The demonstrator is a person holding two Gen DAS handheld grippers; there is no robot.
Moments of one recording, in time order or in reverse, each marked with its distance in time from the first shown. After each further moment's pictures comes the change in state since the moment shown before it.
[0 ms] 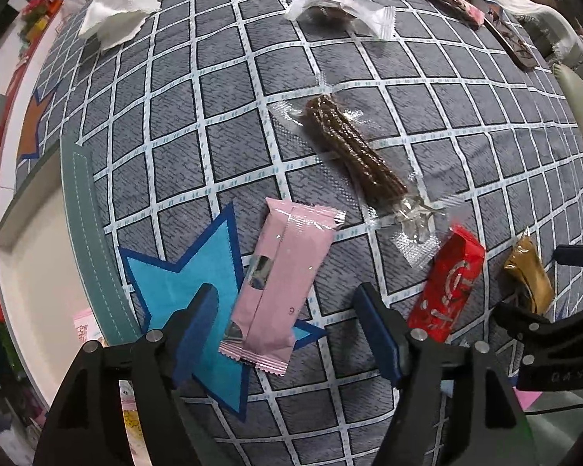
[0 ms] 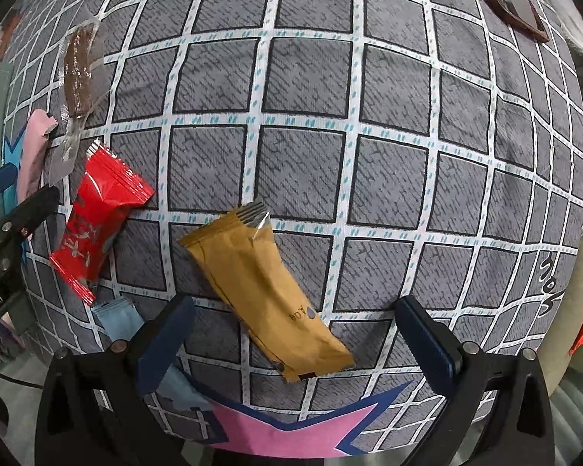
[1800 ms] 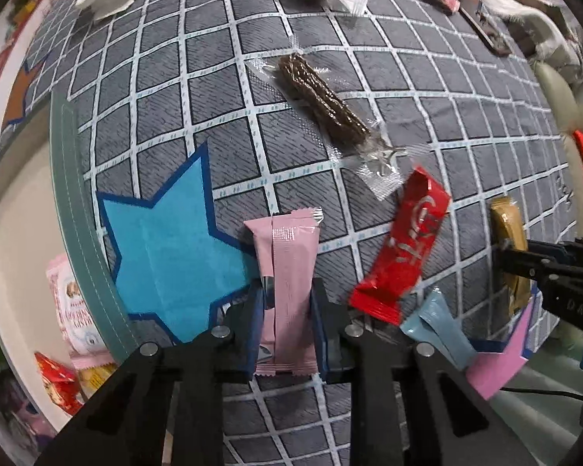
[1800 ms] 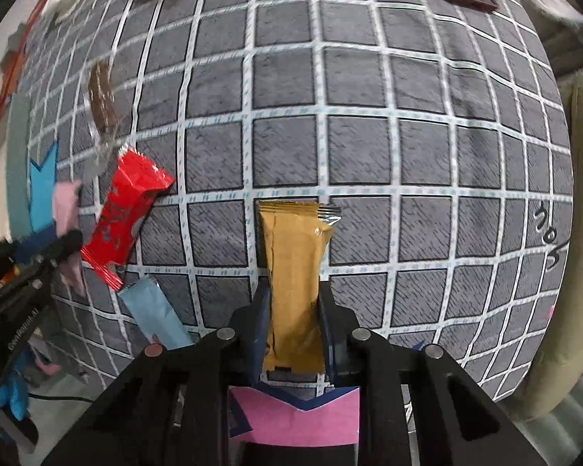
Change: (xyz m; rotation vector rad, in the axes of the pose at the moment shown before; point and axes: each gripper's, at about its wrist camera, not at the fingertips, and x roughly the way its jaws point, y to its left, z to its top) left arm -0.016 -0.030 -0.068 -0.034 0.041 -0.131; right arm -0.042 -0.009 -0.037 0.126 -0.086 0.120
